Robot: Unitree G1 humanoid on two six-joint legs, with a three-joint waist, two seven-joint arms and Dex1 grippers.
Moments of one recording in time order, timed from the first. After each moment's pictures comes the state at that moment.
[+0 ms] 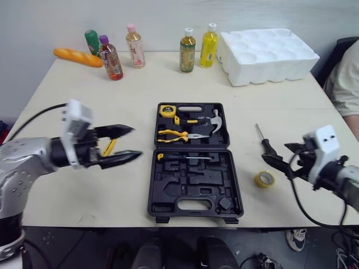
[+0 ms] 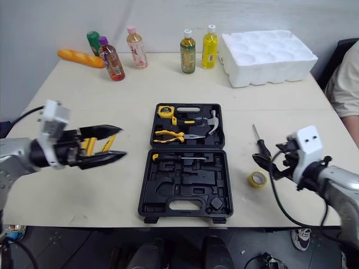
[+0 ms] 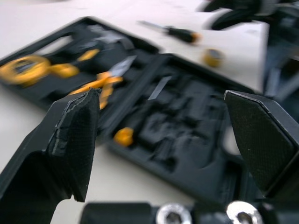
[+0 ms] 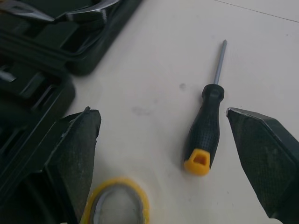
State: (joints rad) left arm -0.42 0.87 0.21 -0.40 -0.85 0.86 -0.98; right arm -0.14 -0.73 -0.37 -0.46 0.55 1.03 0.43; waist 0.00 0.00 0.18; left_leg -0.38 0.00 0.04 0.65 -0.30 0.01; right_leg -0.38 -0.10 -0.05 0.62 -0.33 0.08
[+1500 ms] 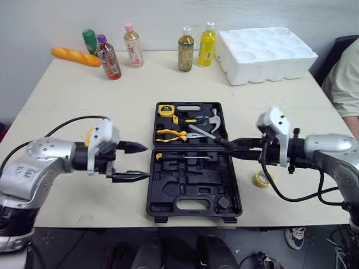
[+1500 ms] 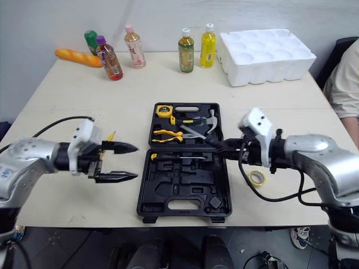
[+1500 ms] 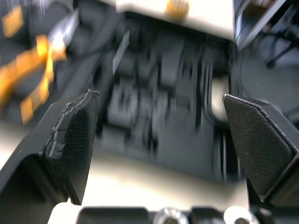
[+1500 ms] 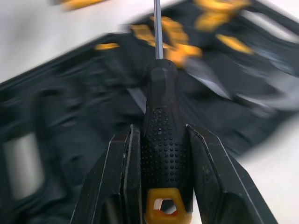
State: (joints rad) left arm -0.32 0.96 0.08 -0.28 -0.60 0.63 -1.14; right arm -0.55 -0.91 0.04 -0.39 0.63 0.95 0.99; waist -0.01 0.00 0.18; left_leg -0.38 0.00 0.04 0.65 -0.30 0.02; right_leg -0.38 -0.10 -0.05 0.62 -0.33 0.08
